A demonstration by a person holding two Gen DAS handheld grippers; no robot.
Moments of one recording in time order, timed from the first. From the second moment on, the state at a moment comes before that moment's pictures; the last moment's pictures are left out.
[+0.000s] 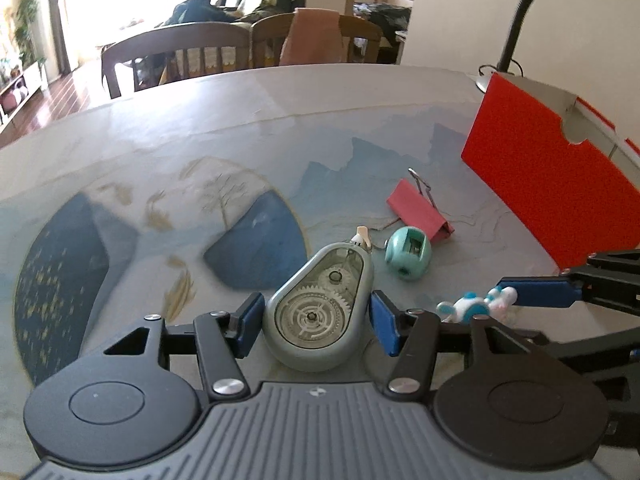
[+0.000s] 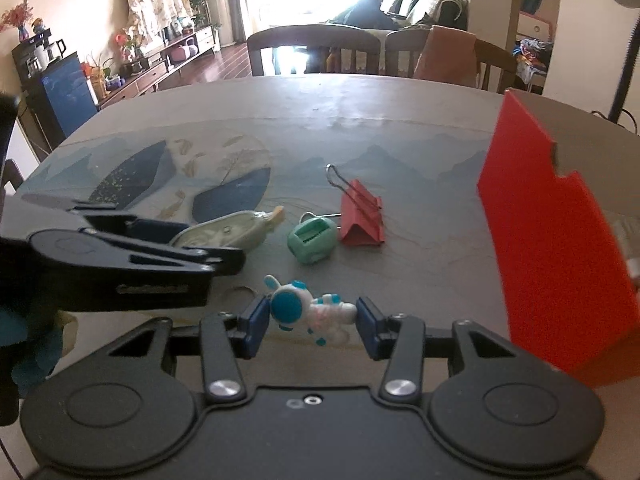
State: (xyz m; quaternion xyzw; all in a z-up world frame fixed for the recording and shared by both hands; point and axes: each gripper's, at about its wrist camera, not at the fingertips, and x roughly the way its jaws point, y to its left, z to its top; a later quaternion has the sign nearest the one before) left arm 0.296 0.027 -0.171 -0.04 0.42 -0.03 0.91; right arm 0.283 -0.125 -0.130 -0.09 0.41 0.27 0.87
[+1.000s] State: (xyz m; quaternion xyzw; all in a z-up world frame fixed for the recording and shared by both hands) left arm 0.188 0.023 -0.060 -0.08 0.36 -0.05 0.93; right arm 0.200 -0.185 -0.008 -0.02 0.34 0.23 0.91
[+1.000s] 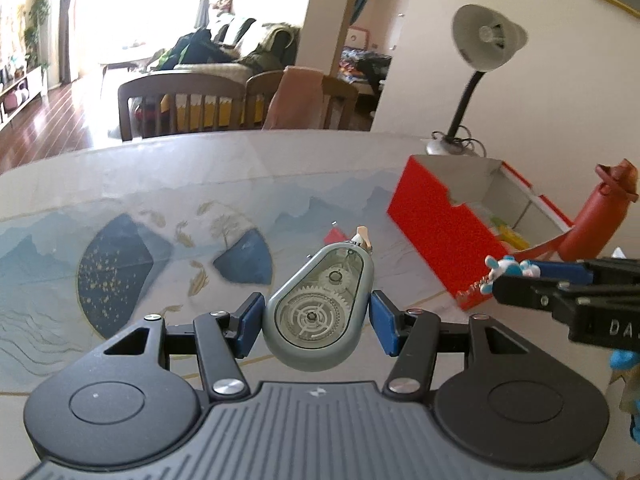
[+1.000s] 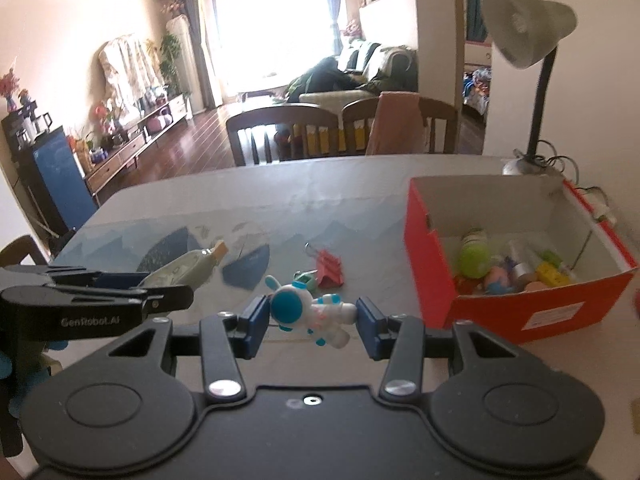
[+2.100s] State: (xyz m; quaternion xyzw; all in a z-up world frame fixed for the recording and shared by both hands) left arm 0.279 -0.141 -0.015 -0.03 0.34 -0.12 0.93; right arm 0.305 -0.338 0.013 0.00 0.32 0.17 0.93
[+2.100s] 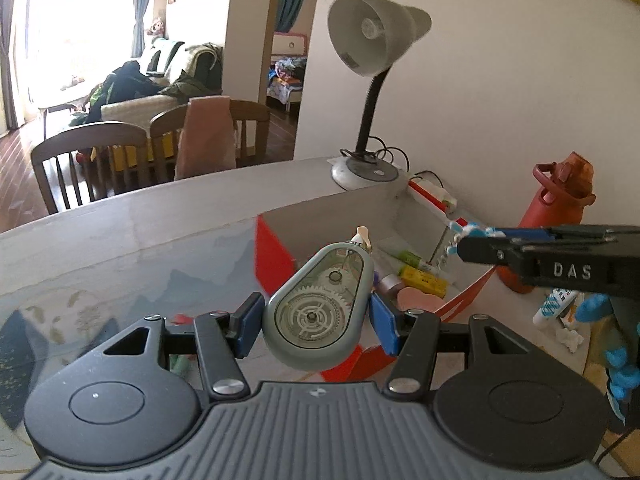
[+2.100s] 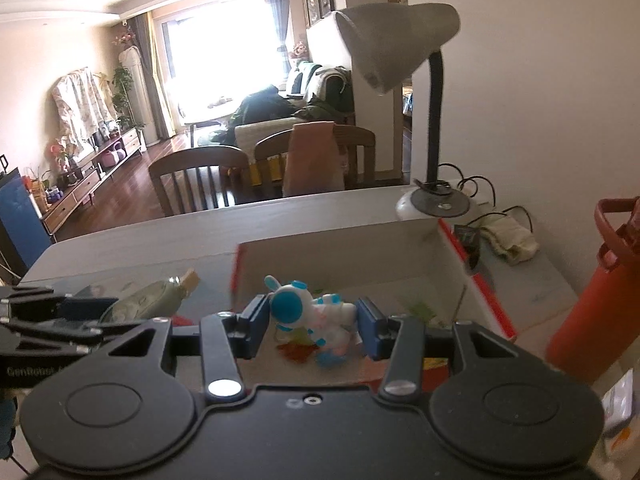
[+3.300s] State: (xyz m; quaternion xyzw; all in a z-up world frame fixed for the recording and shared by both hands) left arm 0.426 -0.269 -0.110 0.04 0.47 -0.14 0.87; right arm 0.462 -0.378 -0.083 -0.02 0.44 0.15 0.88
